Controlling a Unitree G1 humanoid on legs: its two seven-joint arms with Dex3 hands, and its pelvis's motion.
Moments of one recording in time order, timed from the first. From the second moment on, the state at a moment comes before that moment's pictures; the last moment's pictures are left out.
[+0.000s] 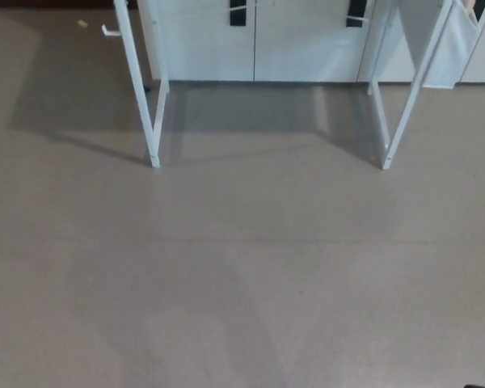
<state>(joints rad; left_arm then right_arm) 0.25 0.42 0.21 0.83 -0.09 -0.10 -0.28 0.09 -0.29 -0.24 0.95 0.14 -0.13 0.27</state>
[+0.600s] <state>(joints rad) 0.24 0.42 0.20 0.85 -0.08 -0.12 -0.28 0.08 -0.29 -0.23 0.96 0.12 -0.14 0.26</state>
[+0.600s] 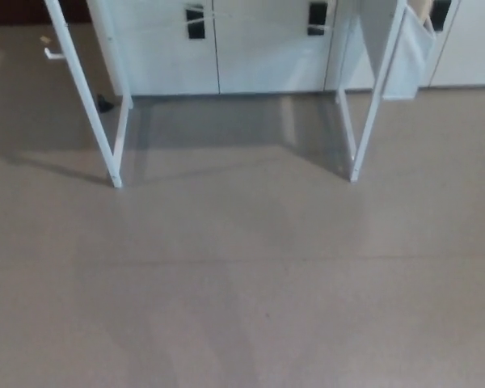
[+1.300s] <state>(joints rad) 0.24 0.44 0.20 0.84 -0.08 -0.13 -0.29 0.09 -0.29 -0.23 0.98 0.12 -0.17 0.25</state>
